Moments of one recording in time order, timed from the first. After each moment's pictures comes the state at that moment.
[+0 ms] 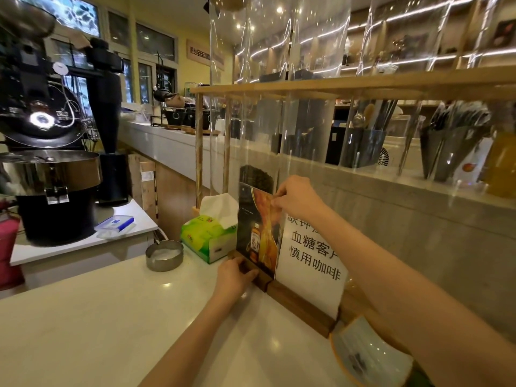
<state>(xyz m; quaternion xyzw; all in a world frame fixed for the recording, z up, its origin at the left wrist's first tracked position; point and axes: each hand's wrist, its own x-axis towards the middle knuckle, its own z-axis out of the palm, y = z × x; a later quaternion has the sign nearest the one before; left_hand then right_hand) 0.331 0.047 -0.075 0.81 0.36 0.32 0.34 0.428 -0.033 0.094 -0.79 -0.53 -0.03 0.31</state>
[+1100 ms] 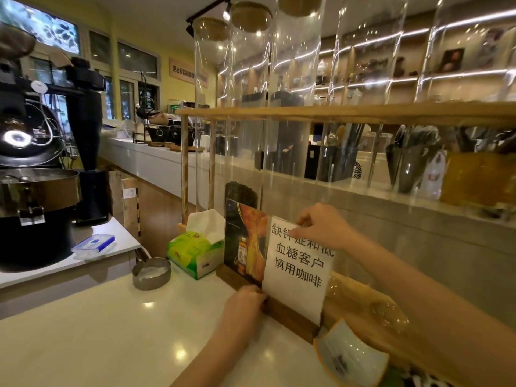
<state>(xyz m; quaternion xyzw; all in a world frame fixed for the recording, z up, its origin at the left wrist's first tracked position) 0.334 0.001 -0.083 0.95 0.21 0.21 0.09 0.450 -0.111 0.092 -0.81 -0.53 -0.06 0.24</state>
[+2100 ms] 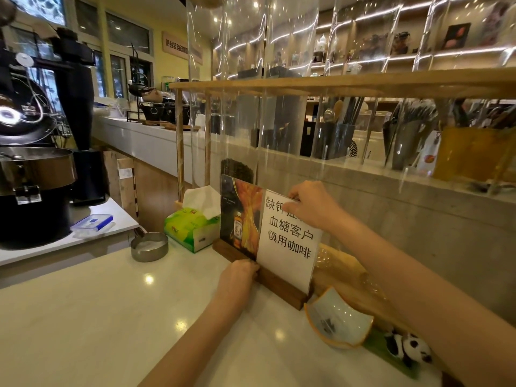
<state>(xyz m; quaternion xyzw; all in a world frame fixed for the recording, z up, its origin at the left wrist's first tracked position) 0.332 -0.003 -0.080 0.95 0.23 0.20 0.09 0.441 -0.108 0.079 -0.80 -0.53 -0.11 0.26</state>
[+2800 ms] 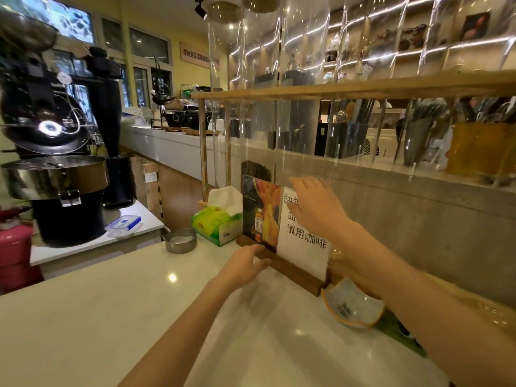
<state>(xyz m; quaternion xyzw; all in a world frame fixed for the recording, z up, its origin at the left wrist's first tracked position) 0.277 -0.005 -0.039 0.92 0.26 0.16 0.25 0.396 -0.117 0.067 -0.78 -0.54 -0.26 0.18</state>
